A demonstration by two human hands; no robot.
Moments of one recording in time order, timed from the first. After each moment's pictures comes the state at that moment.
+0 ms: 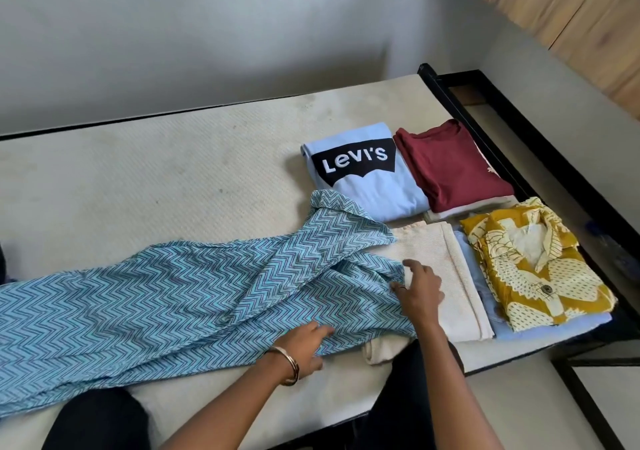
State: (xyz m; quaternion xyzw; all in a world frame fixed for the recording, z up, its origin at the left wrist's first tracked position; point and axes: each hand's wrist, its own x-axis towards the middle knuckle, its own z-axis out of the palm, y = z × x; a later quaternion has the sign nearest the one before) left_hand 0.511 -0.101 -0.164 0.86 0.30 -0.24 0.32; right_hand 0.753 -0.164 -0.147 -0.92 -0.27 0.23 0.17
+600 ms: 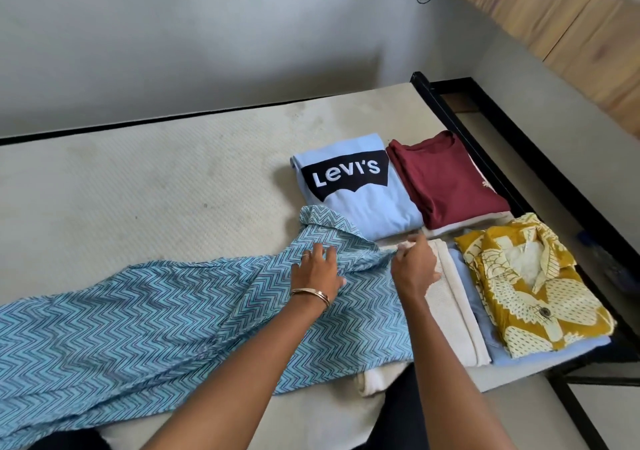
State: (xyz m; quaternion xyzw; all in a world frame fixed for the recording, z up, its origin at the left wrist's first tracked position) left_hand 0.629 -0.015 -0.123 0.86 0.46 -0.08 0.18; right_hand 0.788 -0.084 -0.136 -0.93 -0.17 0.11 0.29
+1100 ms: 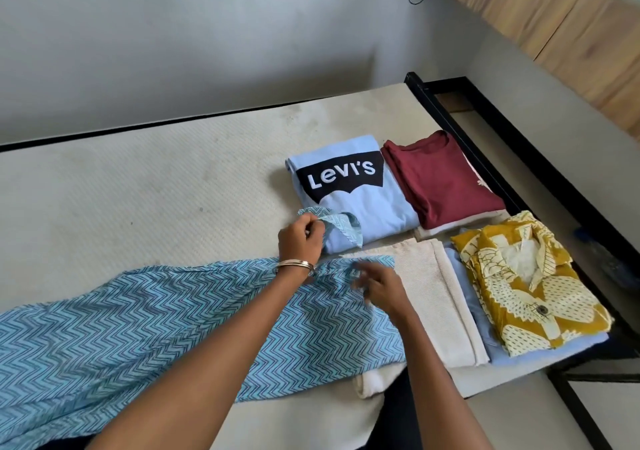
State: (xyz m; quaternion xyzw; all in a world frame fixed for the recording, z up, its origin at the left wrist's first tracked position) left_hand 0.638 0.024 -0.088 0.70 0.52 0.31 0.39; right_hand 0.767 -0.109 -0.150 -0.77 -0.32 0.39 0.39
